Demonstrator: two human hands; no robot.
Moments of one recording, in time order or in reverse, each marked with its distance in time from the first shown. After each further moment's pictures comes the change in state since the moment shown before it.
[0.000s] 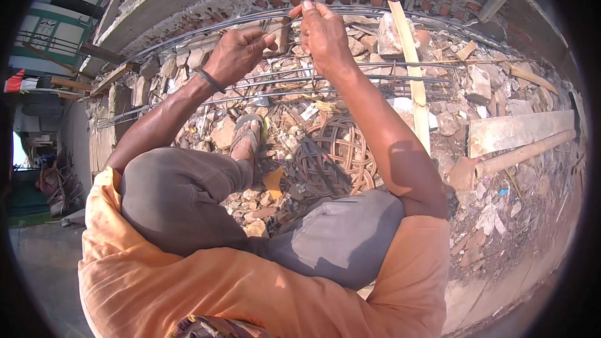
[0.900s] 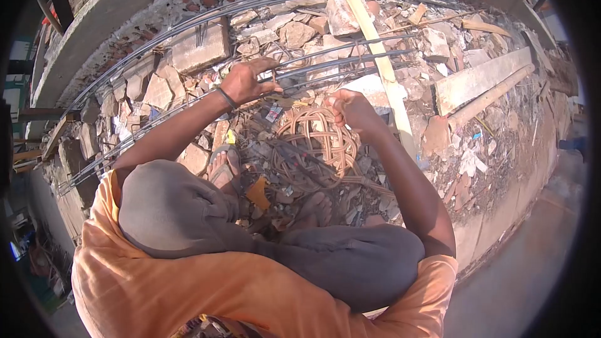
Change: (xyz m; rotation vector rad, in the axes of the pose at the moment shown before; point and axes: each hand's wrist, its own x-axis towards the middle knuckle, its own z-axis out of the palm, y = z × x) left_hand 0.067 -0.119 0.123 0.045 -0.153 0.541; right_hand -0.127 0.041 -0.096 -0.637 0.338 0.727
